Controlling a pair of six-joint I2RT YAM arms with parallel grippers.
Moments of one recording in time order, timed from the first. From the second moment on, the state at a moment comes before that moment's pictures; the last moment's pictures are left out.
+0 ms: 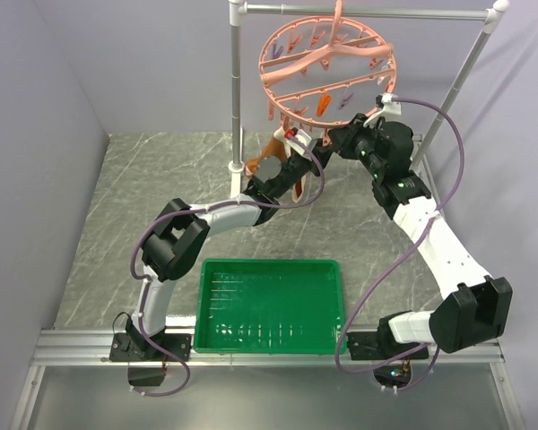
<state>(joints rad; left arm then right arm) -0.79 2.08 1.49 1.00 0.11 -0.06 0.27 1.32 1.23 0.00 -0.09 0.44</state>
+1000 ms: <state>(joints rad) -0.63 2.01 1.51 0.91 0.54 -0.34 0.26 1.33 1.24 0.03 -0.25 0.19</state>
